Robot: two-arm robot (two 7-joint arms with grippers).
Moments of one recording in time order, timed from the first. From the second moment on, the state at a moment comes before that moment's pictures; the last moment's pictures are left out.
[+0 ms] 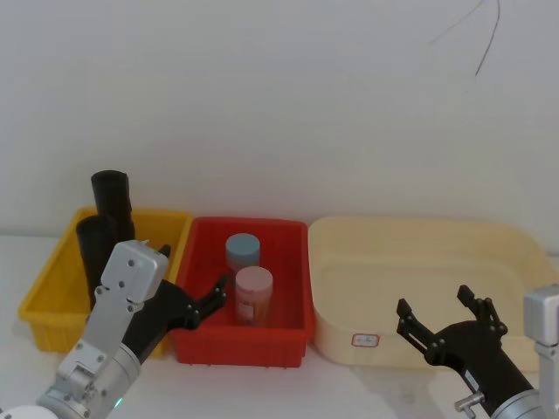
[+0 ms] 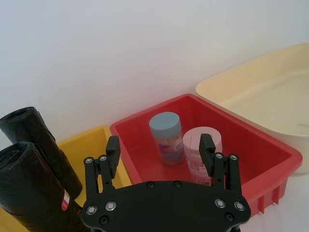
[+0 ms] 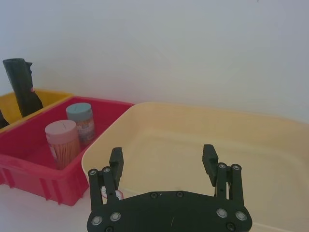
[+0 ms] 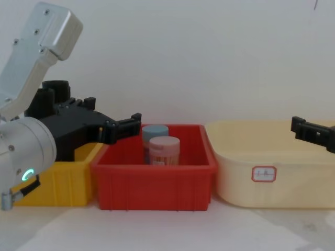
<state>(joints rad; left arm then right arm) -0.24 0.38 0.45 -1.63 -0.20 0.01 -0.01 -0.01 0.34 -0.23 -1.77 0.29 0.03 0.07</state>
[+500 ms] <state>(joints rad) -0.24 0.38 0.45 -1.63 -0.20 0.01 -0.01 -0.01 0.34 -0.23 -1.77 0.29 0.03 0.07</state>
